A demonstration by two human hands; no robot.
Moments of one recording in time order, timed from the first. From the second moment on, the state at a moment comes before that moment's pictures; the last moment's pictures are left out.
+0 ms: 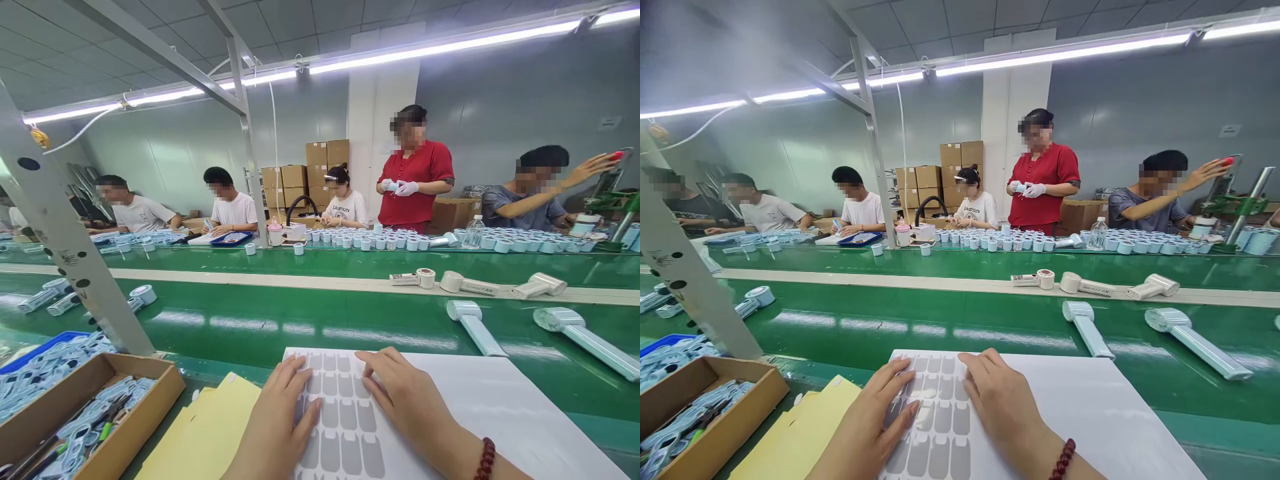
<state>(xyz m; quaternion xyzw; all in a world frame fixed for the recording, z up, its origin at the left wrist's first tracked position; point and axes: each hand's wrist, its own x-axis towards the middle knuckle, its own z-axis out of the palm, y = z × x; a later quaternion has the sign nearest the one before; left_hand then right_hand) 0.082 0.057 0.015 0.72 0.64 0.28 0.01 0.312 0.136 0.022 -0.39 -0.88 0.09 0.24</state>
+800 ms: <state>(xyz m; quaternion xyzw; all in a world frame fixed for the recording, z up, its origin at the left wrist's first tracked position) 0.070 0.060 0.013 0.71 0.62 0.33 0.00 0.301 0.135 0.041 -0.41 -0.87 0.16 0.22</state>
